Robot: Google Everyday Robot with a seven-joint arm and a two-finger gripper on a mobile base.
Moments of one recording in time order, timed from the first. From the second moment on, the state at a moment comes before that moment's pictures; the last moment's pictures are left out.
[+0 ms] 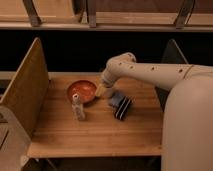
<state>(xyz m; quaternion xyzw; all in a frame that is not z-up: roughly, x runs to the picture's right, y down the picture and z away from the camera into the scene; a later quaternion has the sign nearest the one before) -0.021 -0.024 0.822 -0.19 -0.14 0.24 0.94</state>
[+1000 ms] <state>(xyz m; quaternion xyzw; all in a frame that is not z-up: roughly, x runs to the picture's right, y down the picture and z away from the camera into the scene) -0.034 -0.014 0.816 -0.21 -0.15 0.21 0.94</state>
